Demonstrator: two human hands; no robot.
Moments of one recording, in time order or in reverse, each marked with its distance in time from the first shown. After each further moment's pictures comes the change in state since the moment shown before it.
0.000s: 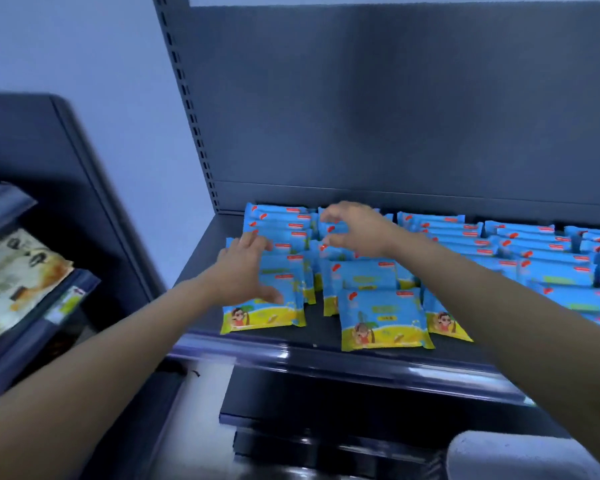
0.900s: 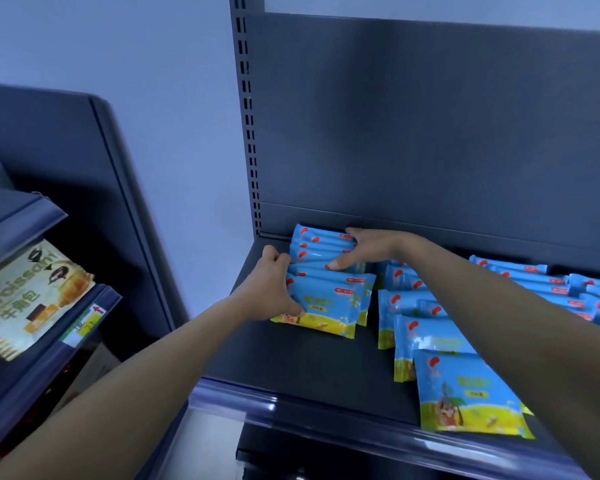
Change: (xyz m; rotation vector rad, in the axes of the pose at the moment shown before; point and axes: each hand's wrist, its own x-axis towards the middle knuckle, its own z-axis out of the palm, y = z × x) left_hand 0.057 -0.096 0.001 -0.280 0.043 -0.032; right_hand 0.134 -0.019 0.032 0.173 -0.500 0.407
